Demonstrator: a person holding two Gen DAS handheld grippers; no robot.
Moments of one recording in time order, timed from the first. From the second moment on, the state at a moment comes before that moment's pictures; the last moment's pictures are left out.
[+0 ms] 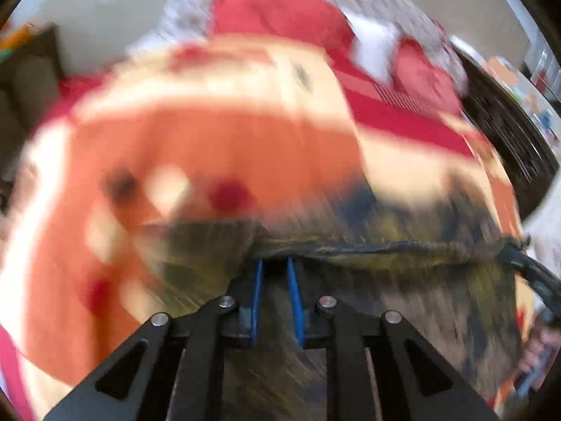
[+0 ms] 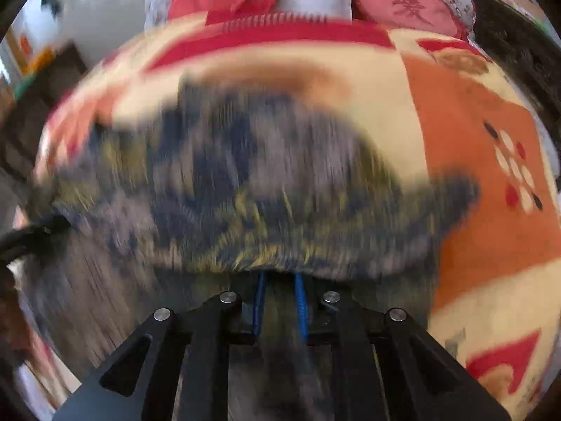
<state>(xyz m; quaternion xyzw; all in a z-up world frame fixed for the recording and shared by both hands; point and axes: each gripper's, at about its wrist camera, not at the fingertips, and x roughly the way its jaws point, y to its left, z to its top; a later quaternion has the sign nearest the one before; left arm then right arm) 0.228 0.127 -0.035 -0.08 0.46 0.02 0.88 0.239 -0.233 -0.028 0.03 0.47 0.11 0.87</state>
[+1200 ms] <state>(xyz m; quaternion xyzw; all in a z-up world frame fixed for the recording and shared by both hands) 0.231 0.145 -0.092 -0.11 0.39 0.05 0.91 0.241 -0.260 -0.063 0.05 0.37 -0.01 0.93</state>
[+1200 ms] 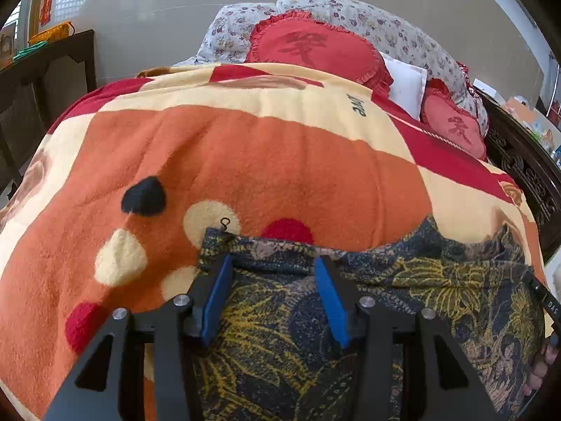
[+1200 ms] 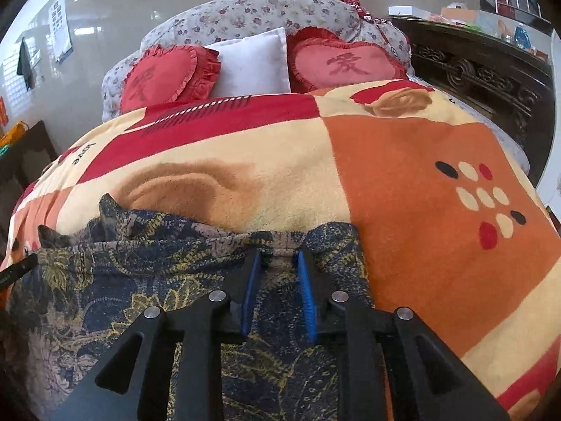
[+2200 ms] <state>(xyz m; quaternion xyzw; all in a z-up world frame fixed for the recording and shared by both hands) 0.231 0.146 -0.092 -0.11 0.39 0.05 0.91 0.239 -0.236 -0.061 -0.02 0.36 -0.08 0.93</state>
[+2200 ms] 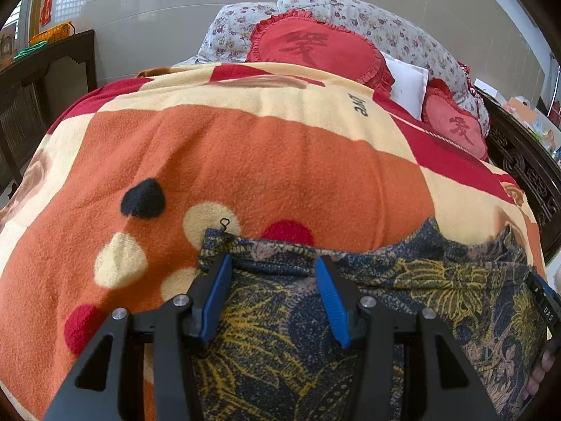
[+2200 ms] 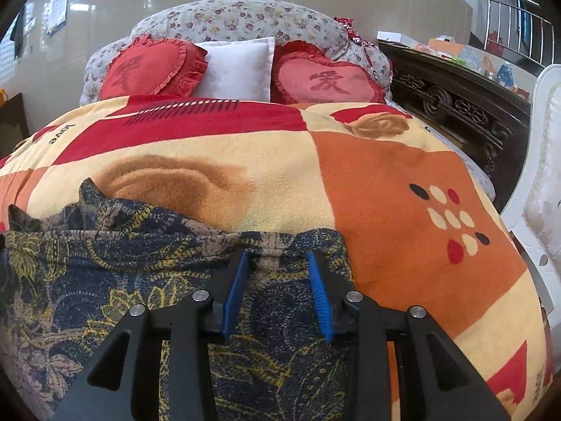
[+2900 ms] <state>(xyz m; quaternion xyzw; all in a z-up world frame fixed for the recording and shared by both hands) 0.231 0.147 -0.092 -0.11 0.39 0.05 0.91 0.240 -0.234 -0.061 -0.03 0.36 -0.08 0.93</state>
